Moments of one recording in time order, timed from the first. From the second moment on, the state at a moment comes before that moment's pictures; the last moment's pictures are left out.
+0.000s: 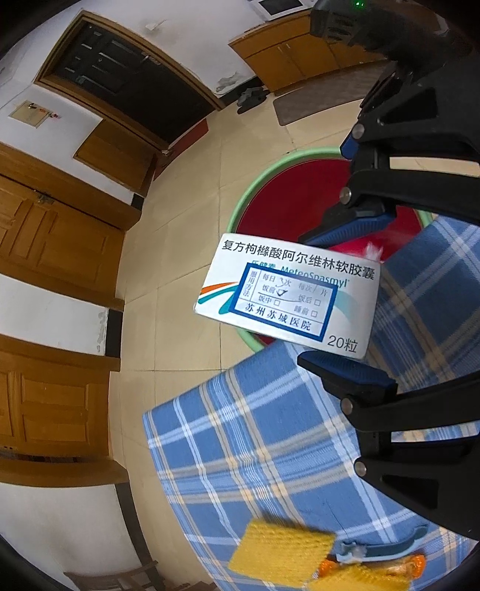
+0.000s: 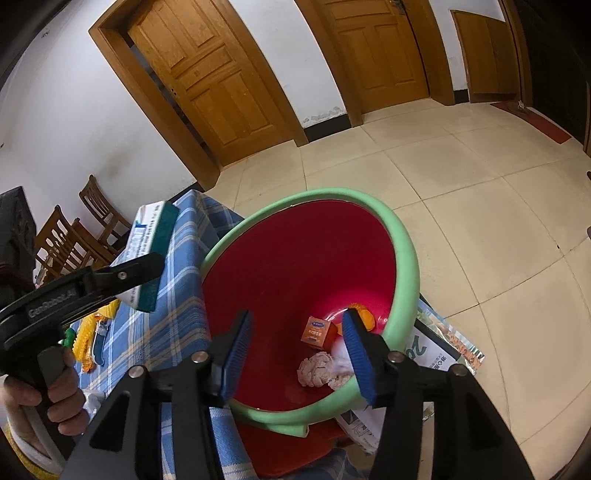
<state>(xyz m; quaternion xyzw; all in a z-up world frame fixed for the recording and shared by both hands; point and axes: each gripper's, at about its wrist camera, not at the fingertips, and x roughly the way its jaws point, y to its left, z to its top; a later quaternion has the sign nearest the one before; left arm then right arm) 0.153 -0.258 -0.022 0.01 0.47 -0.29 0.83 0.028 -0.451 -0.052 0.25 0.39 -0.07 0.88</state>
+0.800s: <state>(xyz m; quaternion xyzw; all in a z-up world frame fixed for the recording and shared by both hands) 0.147 -0.246 -0.003 -0.01 0.46 -0.29 0.84 0.014 -0.448 -0.035 0.25 0.37 -0.06 0.89</state>
